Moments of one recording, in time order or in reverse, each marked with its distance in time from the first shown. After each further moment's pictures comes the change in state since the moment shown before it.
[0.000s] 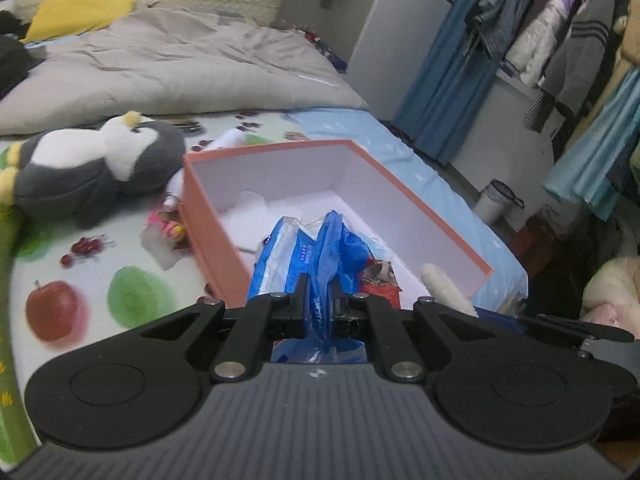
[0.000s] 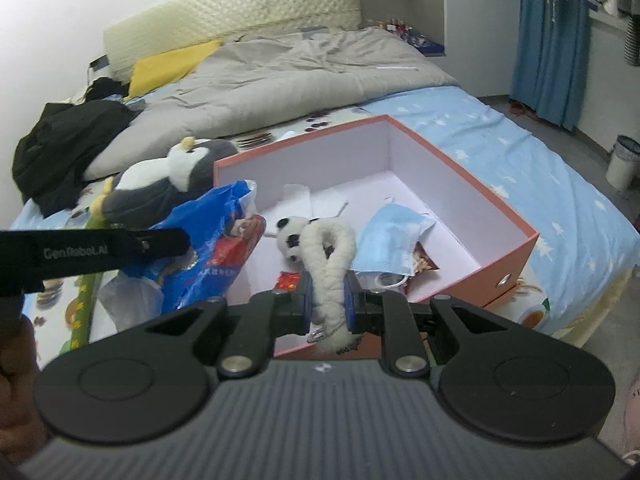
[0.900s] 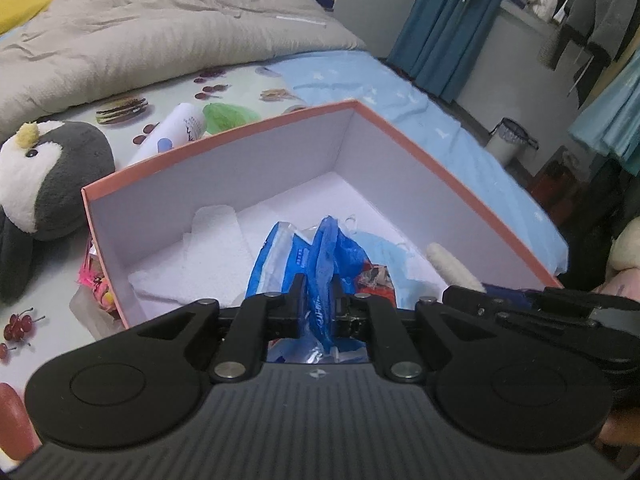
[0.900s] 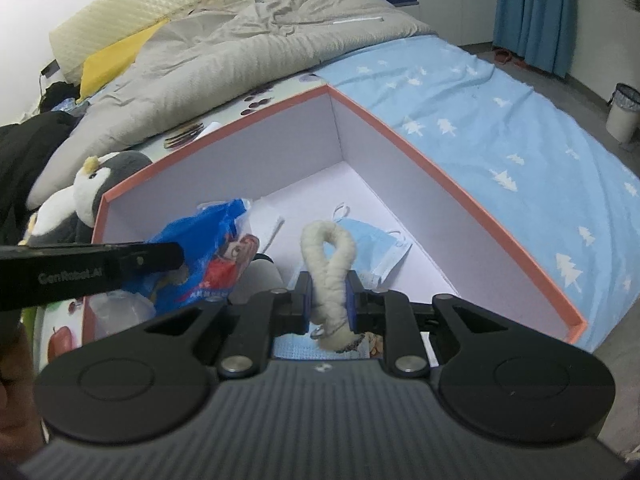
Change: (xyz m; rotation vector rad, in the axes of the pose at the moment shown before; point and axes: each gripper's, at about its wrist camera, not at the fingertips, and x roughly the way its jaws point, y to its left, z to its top) left arm 0.198 0.007 0.079 0.092 0.201 0.018; right arm 0.146 -0.074 0.058 0.114 0.129 -0.021
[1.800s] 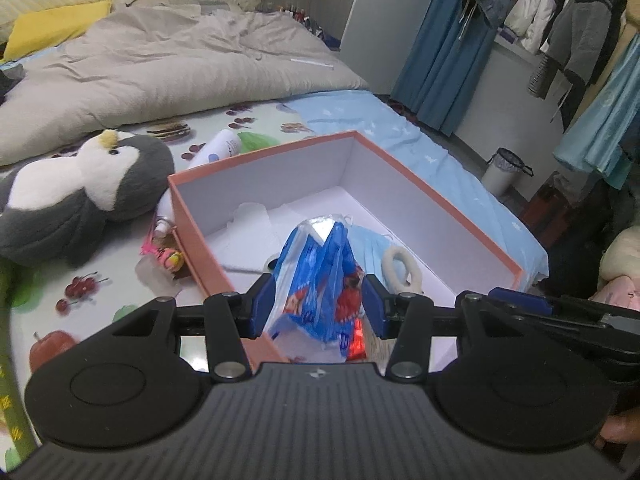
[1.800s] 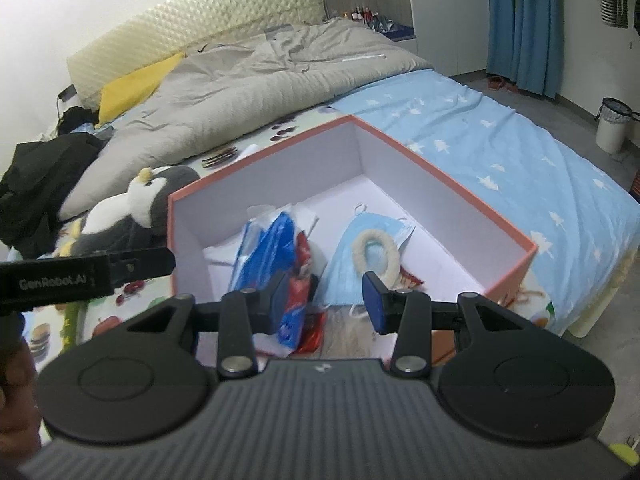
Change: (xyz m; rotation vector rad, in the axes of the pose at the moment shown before) left arm -0.136 0.005 -0.069 -0.014 -0.136 0.010; right arm -0.102 0.038 -0.050 0.013 -0.118 0.001
